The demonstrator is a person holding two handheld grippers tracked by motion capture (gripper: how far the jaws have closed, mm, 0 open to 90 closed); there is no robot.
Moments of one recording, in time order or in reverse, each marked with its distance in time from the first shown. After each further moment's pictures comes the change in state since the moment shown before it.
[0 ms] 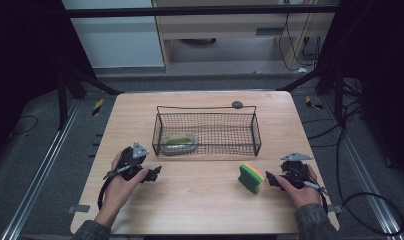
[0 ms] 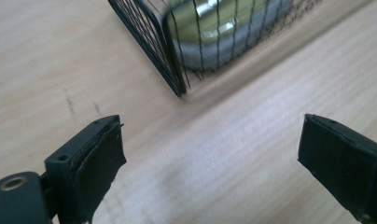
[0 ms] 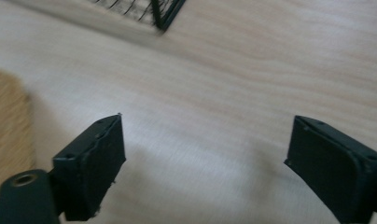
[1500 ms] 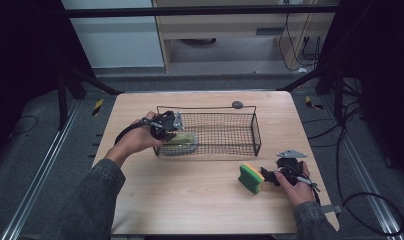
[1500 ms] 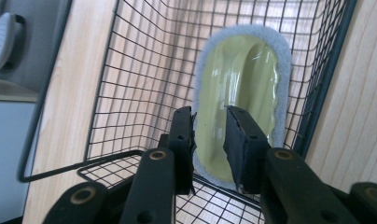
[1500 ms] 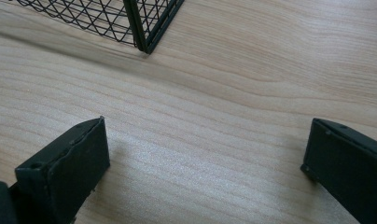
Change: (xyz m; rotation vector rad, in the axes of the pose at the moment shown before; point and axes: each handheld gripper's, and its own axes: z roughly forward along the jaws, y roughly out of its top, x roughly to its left) left arm 0.005 0.151 0.038 0.199 -0.090 0.739; right arm -0.002 0.004 0.032 -0.061 -0.011 0.048
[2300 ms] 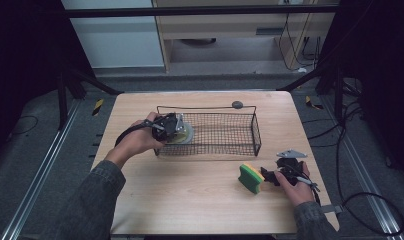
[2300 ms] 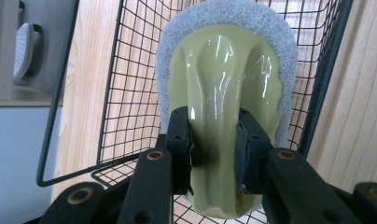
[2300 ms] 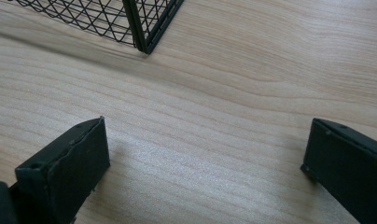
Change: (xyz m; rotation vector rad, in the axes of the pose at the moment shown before) left arm -0.008 0.005 0.001 0.023 0.043 0.064; right arm 0.000 0.000 0.000 0.000 0.000 0.000
